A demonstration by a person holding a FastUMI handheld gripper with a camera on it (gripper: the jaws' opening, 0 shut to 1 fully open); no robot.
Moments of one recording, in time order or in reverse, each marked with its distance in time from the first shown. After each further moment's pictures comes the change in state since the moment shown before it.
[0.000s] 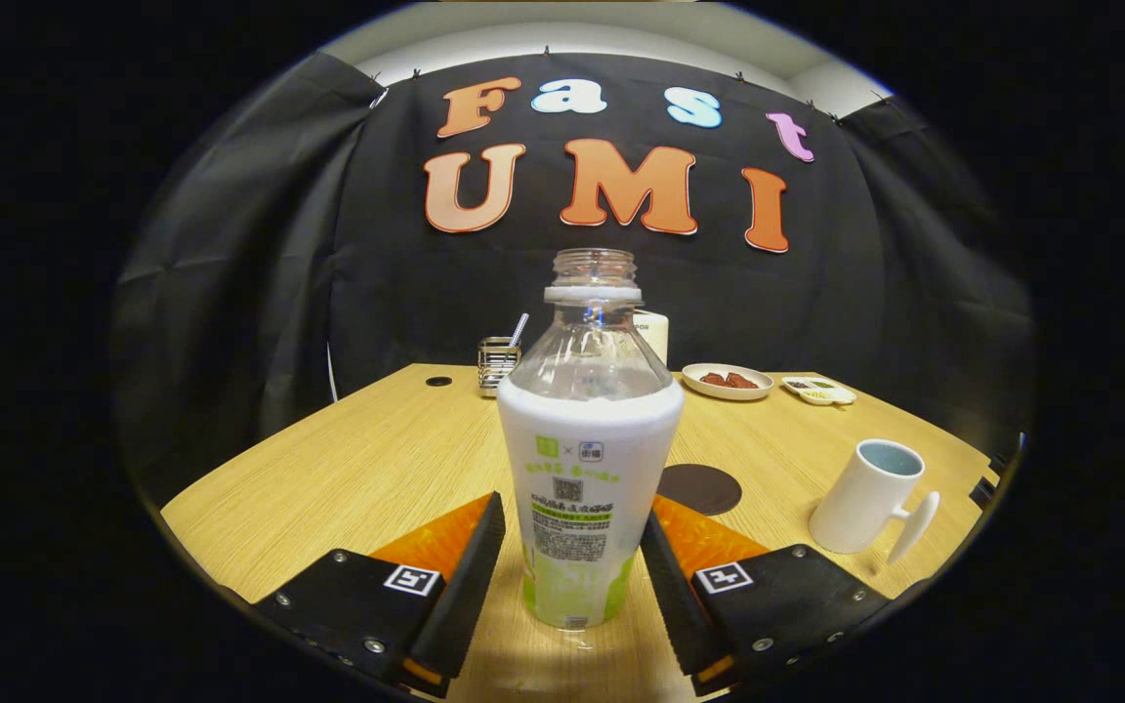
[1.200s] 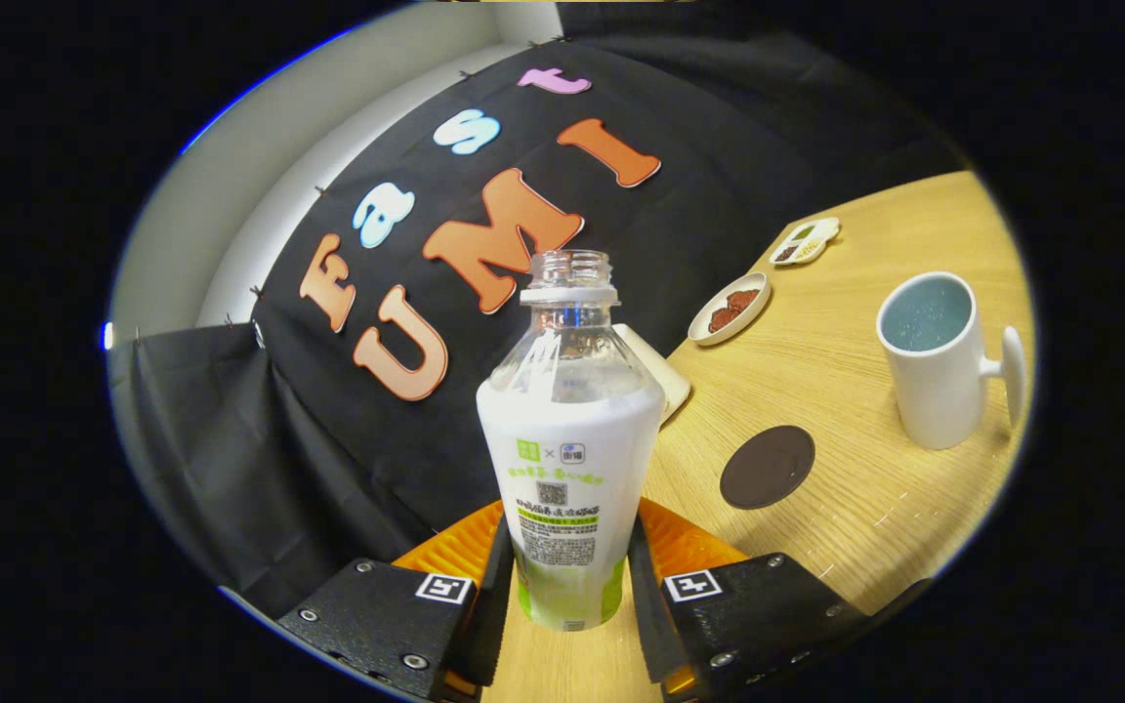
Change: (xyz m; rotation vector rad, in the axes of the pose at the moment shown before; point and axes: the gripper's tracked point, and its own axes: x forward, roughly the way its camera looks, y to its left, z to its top) arm 0.025 -0.032 0.061 0.880 -0.086 0.162
